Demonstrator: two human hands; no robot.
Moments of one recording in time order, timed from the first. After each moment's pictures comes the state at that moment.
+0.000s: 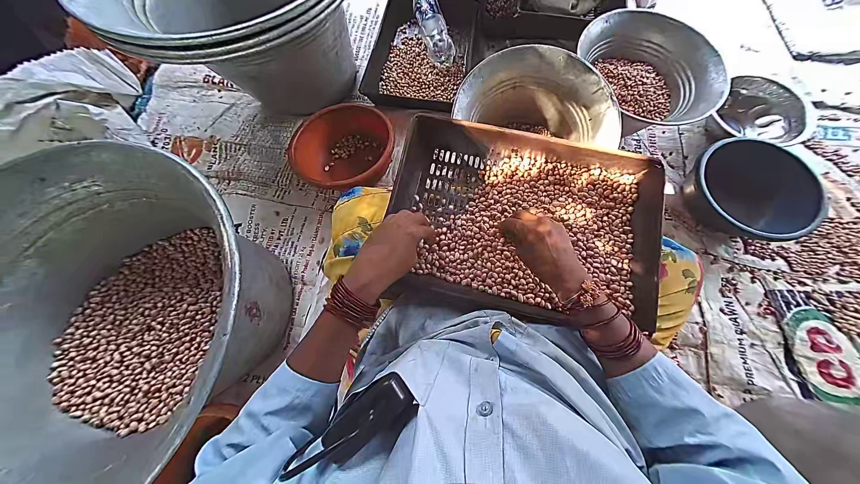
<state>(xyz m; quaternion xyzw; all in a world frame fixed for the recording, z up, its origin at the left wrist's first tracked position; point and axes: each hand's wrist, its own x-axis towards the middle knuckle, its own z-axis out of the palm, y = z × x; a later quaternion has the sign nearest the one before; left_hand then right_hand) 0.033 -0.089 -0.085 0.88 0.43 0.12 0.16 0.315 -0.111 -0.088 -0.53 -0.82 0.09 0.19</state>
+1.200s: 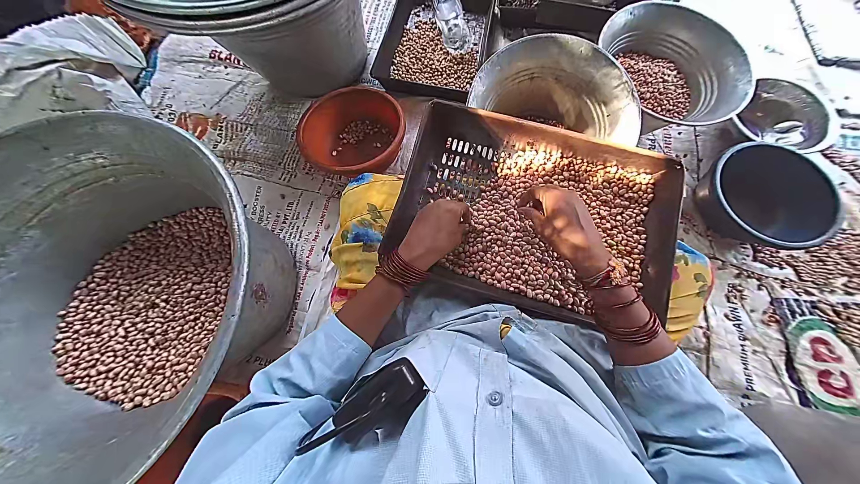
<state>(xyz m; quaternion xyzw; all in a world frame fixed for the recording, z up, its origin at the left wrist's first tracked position) 0.083 -0.082 -0.089 0.81 0.51 0.15 0.25 0.325 -0.108 -0.059 -0.57 -0.77 0.20 0.20</state>
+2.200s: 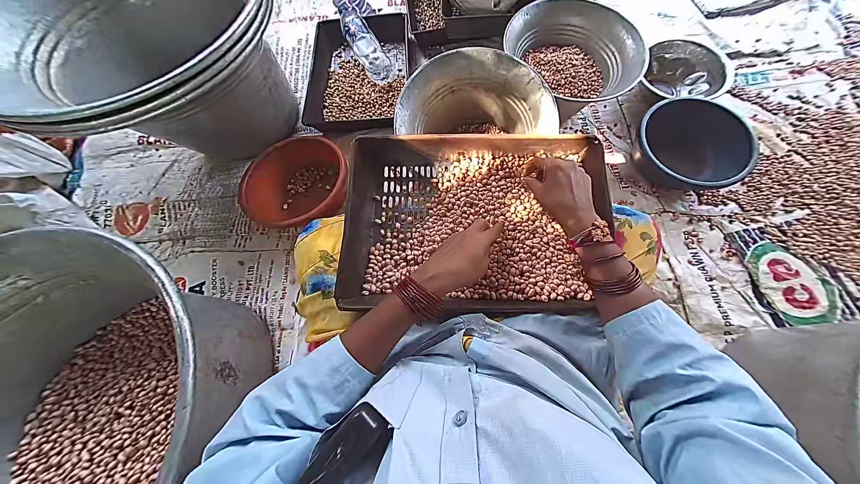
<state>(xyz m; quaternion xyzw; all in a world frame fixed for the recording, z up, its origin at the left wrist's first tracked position) 0.183 -0.087 -0.057 0.86 0.36 -0.01 0.35 0.400 -0.066 -0.052 -0.76 -0.62 0.11 0.14</state>
